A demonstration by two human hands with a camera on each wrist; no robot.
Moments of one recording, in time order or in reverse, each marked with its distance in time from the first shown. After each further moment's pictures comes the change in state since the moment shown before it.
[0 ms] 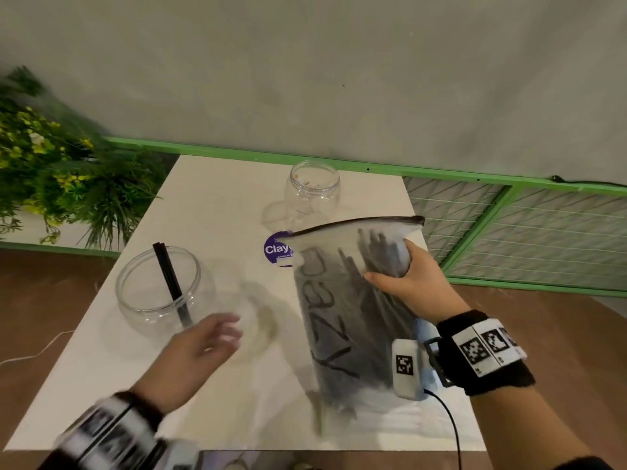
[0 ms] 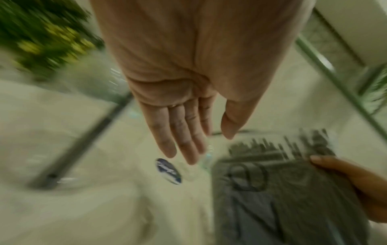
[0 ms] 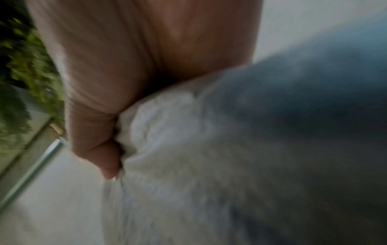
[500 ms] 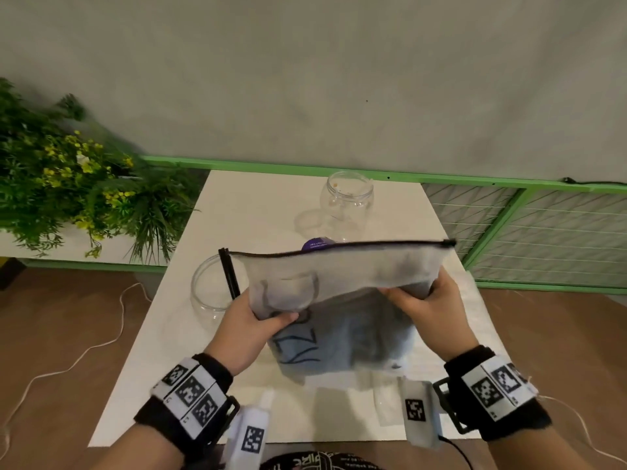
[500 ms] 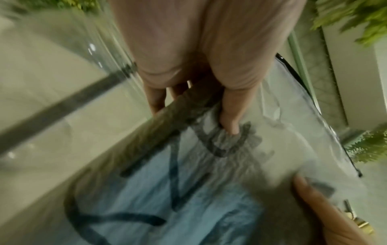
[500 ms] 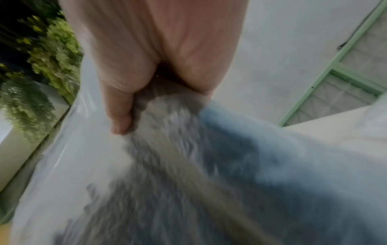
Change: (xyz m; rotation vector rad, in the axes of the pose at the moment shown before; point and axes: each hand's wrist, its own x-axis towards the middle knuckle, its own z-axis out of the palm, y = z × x) left_hand 0.013 0.007 -0.039 -0.267 0.065 0.176; right_hand -0.048 -0.036 0.096 0.232 0.289 -0.133
